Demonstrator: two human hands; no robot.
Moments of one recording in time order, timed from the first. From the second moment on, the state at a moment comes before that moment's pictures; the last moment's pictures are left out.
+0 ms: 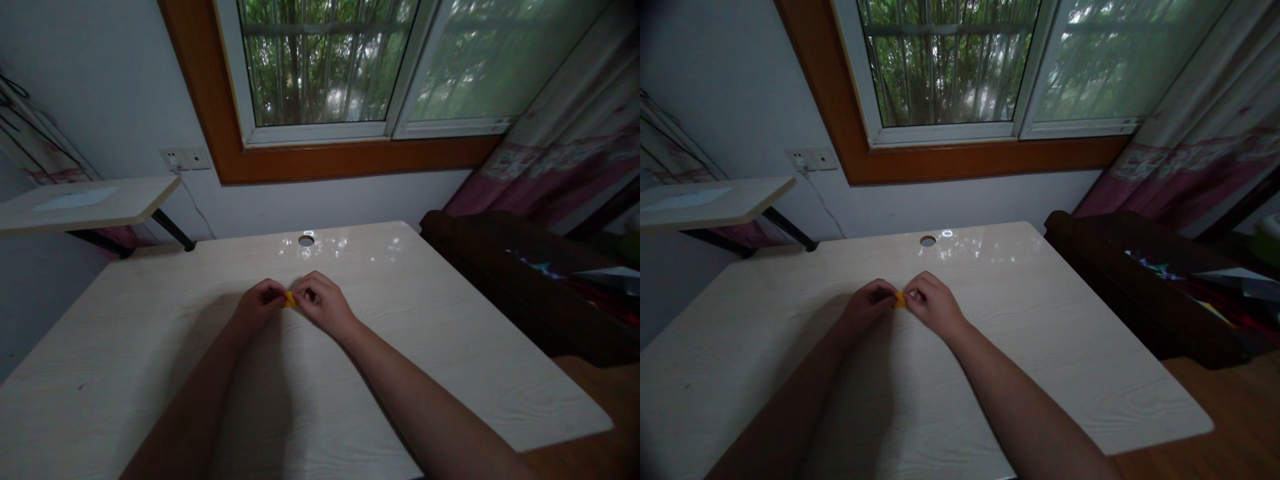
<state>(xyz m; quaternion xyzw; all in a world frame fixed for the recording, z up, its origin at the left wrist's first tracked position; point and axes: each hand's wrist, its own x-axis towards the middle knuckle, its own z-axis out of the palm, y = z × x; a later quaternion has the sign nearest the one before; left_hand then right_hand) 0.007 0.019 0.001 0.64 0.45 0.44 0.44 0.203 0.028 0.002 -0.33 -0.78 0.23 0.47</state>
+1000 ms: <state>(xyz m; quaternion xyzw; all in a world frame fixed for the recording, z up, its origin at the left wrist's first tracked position) 0.006 0.020 -0.002 0.63 0.46 0.43 0.46 0.204 0.025 0.007 -0.29 -0.82 0.21 0.44</state>
